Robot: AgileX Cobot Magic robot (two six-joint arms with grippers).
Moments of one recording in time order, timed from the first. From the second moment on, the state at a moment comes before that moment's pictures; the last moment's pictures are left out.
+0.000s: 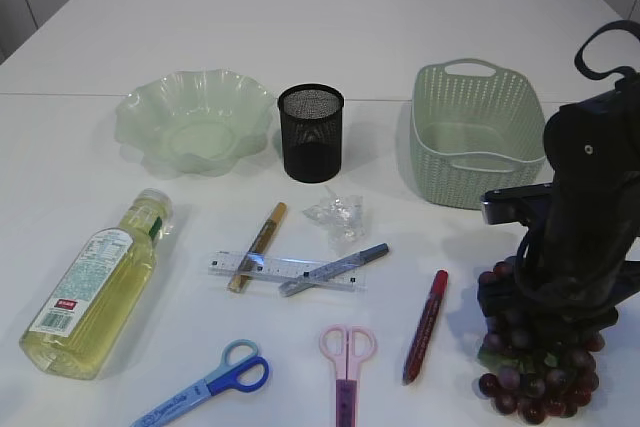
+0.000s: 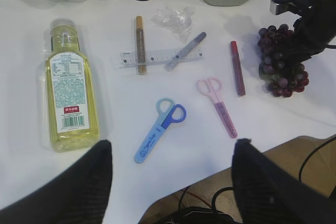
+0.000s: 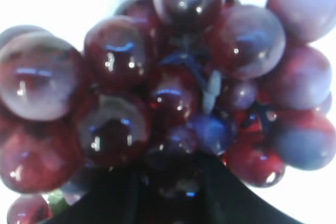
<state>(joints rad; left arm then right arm) -0.08 0.52 -0.73 -0.51 1.07 0.23 0.30 1.84 -0.95 -0.07 0.87 0.29</state>
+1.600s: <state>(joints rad) -0.08 0.52 -0.73 -0.53 1.07 0.23 0.30 1.46 -1.04 -0.03 1.02 0.28</state>
